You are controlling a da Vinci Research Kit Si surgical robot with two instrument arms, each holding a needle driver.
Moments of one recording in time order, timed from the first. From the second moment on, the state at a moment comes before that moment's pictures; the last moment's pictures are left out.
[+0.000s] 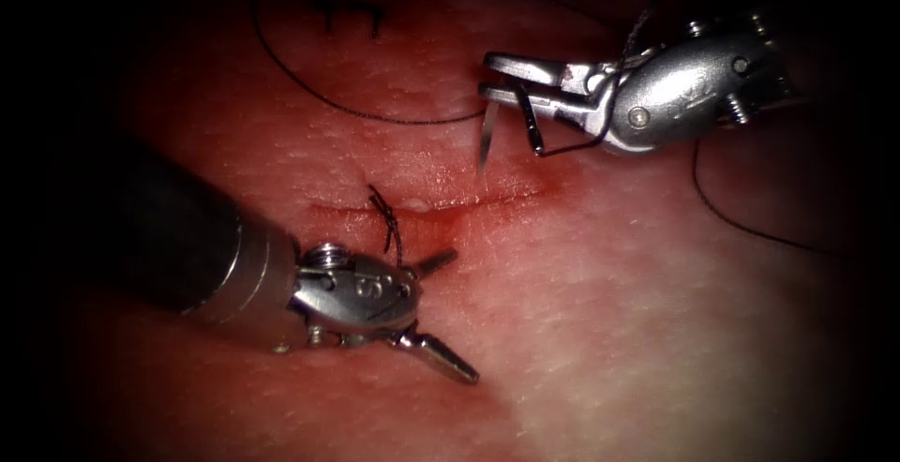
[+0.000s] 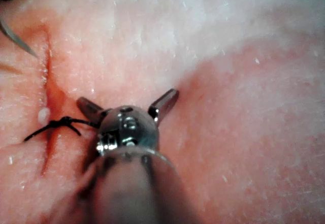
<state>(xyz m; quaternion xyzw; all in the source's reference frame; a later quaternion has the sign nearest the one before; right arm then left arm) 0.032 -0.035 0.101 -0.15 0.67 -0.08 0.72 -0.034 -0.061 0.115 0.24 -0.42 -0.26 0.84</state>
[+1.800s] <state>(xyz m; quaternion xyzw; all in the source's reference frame) 0.033 -0.036 0.102 -0.16 0.68 -0.09 0.71 -0.031 -0.060 0.117 0.28 -0.40 -0.27 0.83</state>
